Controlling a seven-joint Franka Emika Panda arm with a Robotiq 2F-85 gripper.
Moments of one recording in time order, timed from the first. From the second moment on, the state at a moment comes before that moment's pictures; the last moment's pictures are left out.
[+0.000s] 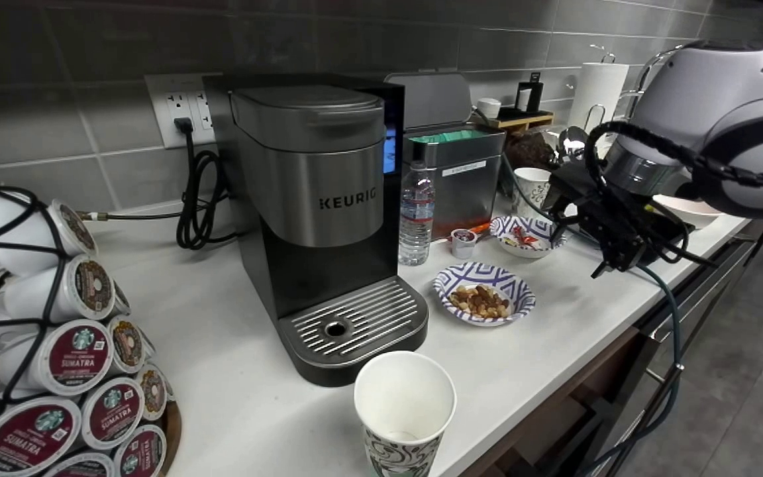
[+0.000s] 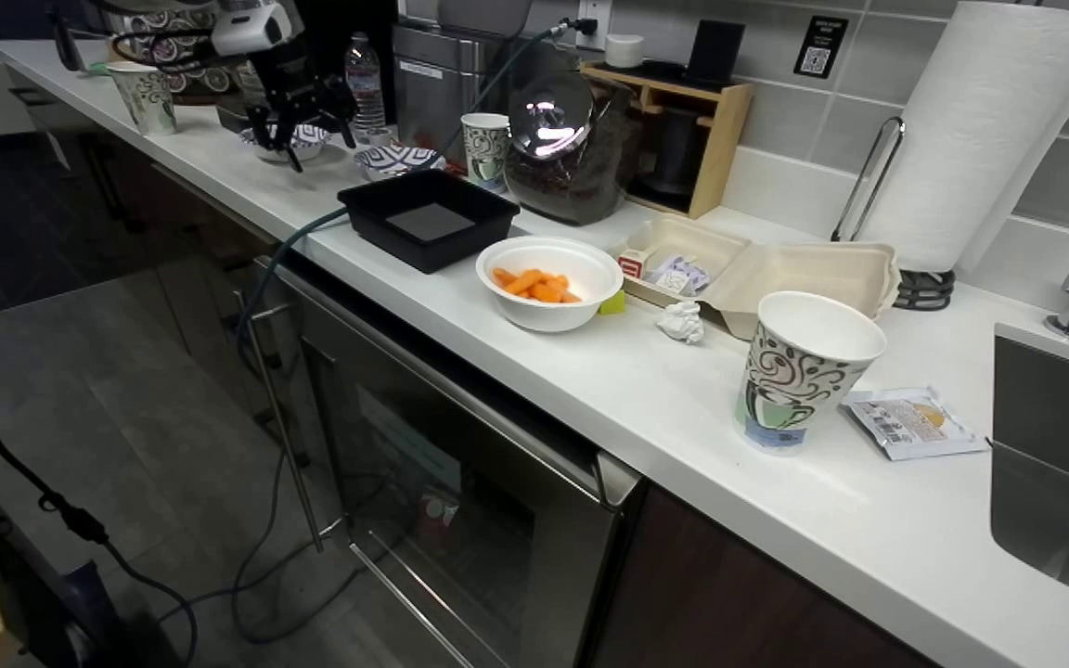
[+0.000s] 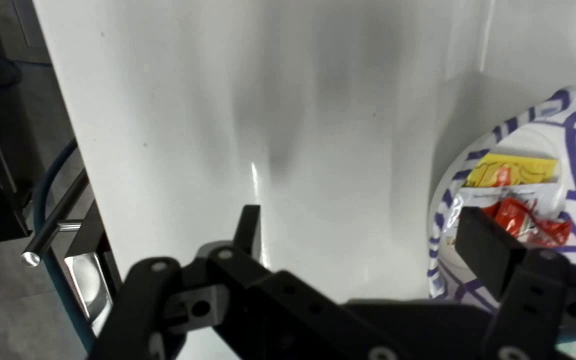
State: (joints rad) arm 0.14 0.19 -0.05 -2.31 -0.23 2.77 1.92
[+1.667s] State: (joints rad) arm 0.26 0.28 -0.29 -2.25 -0.72 2.96 2.37
